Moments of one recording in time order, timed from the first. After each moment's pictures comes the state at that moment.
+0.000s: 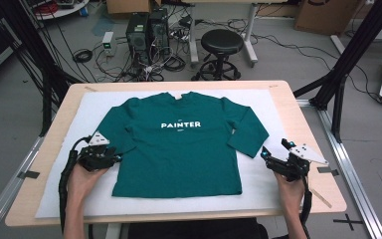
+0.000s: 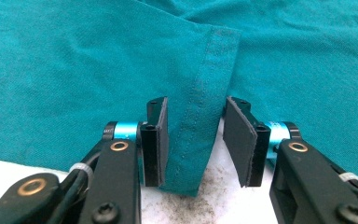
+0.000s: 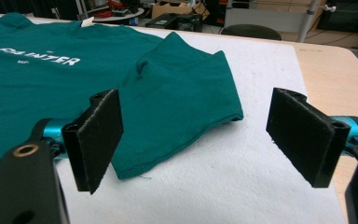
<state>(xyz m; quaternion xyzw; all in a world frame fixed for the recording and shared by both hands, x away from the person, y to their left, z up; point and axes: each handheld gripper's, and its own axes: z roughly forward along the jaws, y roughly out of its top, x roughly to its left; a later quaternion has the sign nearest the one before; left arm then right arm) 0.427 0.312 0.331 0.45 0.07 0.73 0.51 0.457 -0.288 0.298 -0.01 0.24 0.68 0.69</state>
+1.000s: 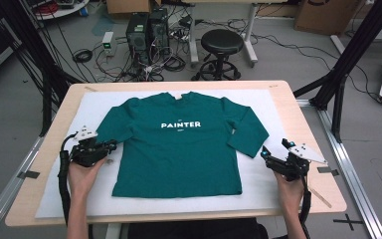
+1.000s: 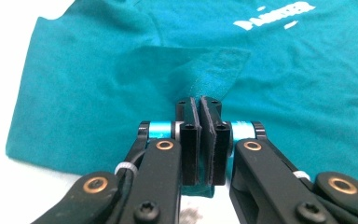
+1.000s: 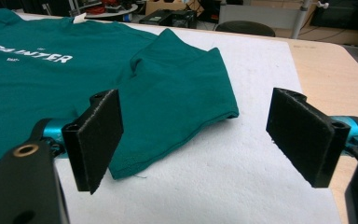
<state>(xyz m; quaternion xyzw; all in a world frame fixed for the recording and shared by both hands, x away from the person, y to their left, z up) 0.404 0.316 0.325 0.38 0.04 0.69 0.62 0.456 -0.287 0.299 0.00 0.24 0.68 0.69</state>
